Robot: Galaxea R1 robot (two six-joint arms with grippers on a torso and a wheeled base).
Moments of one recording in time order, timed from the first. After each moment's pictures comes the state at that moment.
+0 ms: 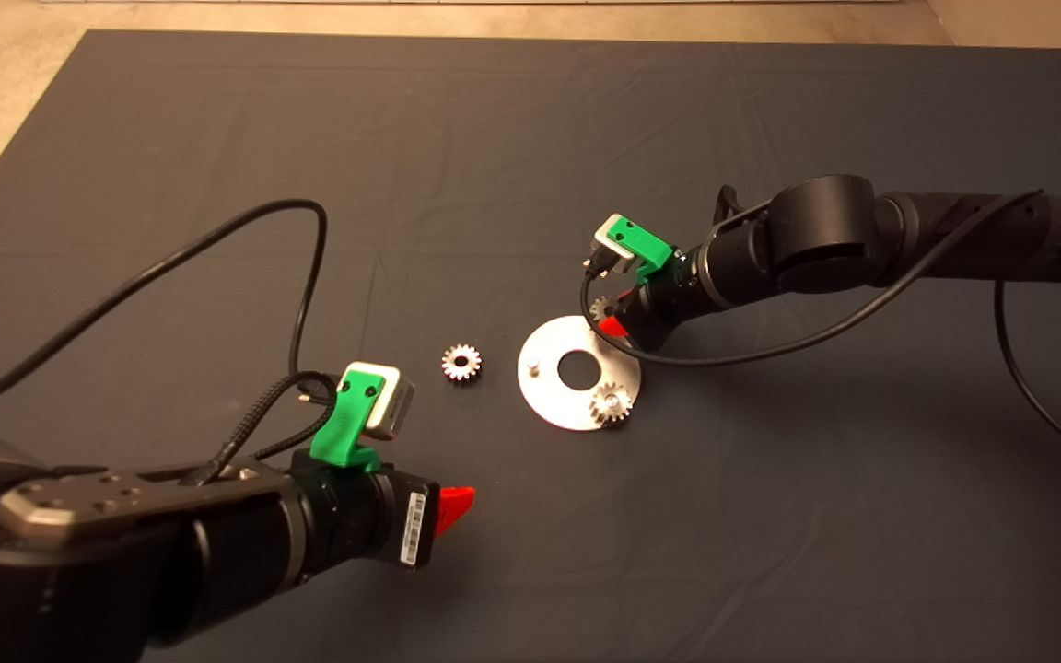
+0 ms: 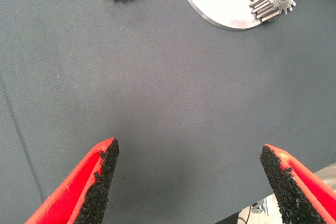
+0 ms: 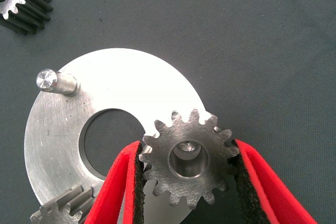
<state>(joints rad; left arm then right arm) -0.18 2.32 -0.29 0.99 1.53 -1.72 0.28 2.54 -1.09 -0.61 -1.01 0.67</state>
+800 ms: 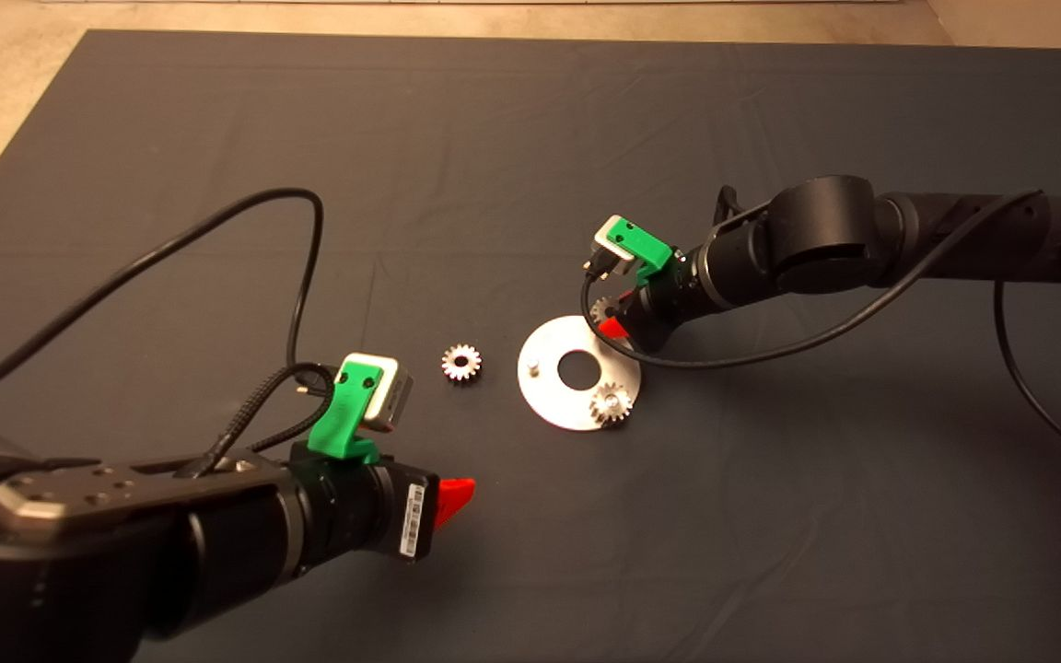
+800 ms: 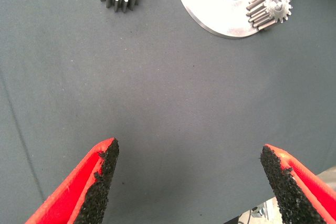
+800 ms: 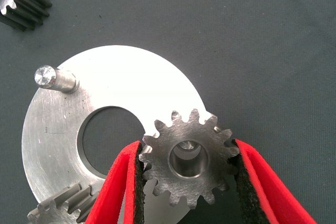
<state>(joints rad) -0.19 2.32 -0.29 0.99 1.52 -1.72 0.28 2.54 -1.09 -0.61 -1.02 0.66</state>
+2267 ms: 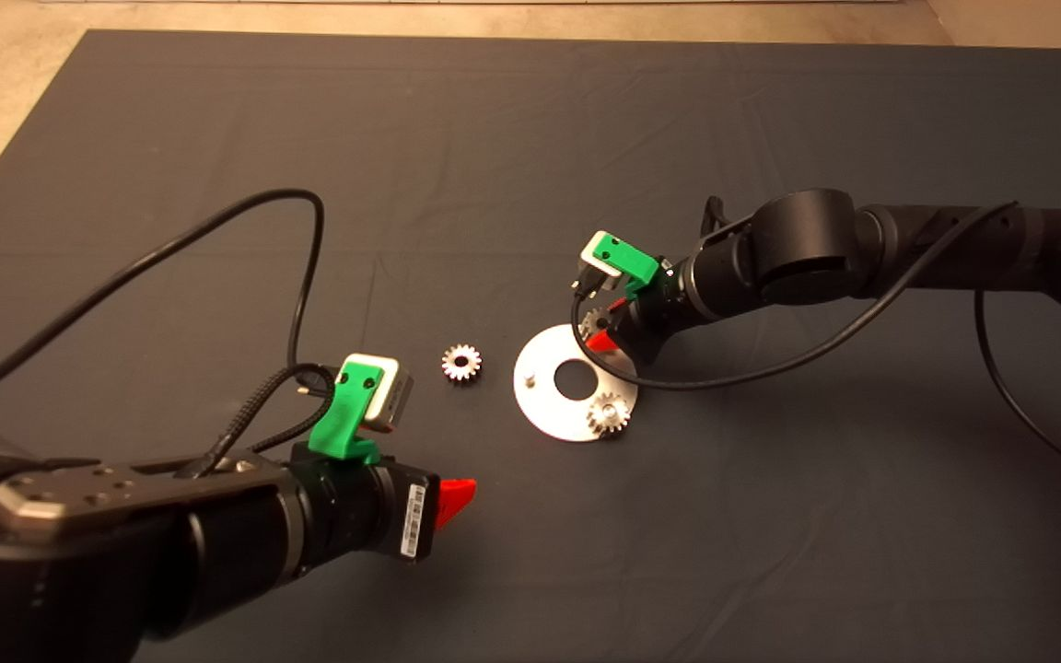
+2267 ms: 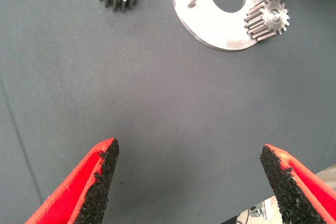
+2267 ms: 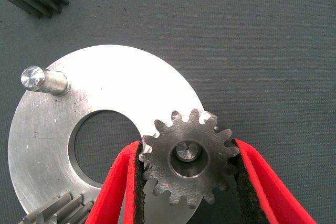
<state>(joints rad) -0.20 2.32 -0.29 0.99 1.51 -1.72 0.26 2.58 -1.10 -0.61 -1.04 0.60</state>
